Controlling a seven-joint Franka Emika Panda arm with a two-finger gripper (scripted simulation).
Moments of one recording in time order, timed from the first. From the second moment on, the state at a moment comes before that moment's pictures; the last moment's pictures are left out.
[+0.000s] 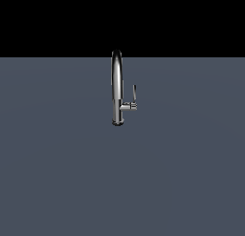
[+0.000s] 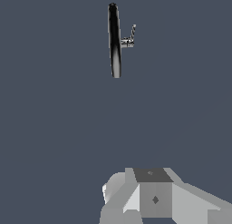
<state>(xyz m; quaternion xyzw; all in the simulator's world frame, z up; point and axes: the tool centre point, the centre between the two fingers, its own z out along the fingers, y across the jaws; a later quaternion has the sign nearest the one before) -0.248 -0.007 0.498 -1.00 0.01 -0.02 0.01</state>
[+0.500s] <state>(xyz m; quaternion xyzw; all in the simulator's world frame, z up) -0.240 -0.006 0.497 -1.00 0.02 -0.01 0.02</state>
